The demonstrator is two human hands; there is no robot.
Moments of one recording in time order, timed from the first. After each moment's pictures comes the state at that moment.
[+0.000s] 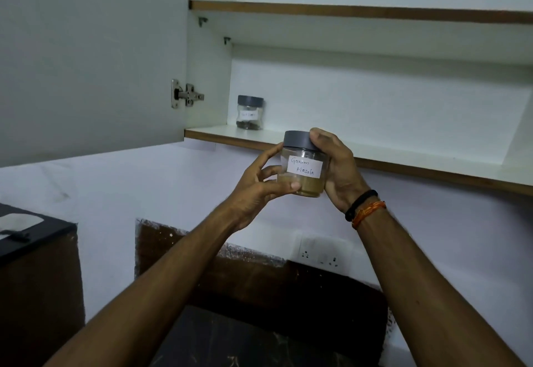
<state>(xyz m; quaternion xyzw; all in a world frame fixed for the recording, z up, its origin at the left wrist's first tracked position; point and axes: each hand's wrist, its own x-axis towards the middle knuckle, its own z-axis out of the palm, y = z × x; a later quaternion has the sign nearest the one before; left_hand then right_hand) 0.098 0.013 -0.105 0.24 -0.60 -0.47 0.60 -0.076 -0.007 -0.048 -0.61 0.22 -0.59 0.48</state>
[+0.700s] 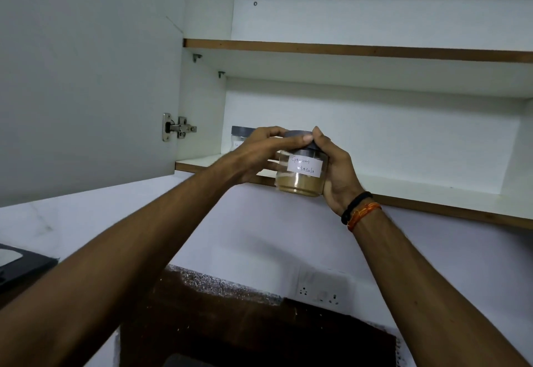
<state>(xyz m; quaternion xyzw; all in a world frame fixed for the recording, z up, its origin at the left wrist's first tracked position) 0.101 -0.027 0.026 0.34 -0.70 -0.35 0.52 -0.071 -0.036 0.002 -0.64 0.18 -0.58 0.47</state>
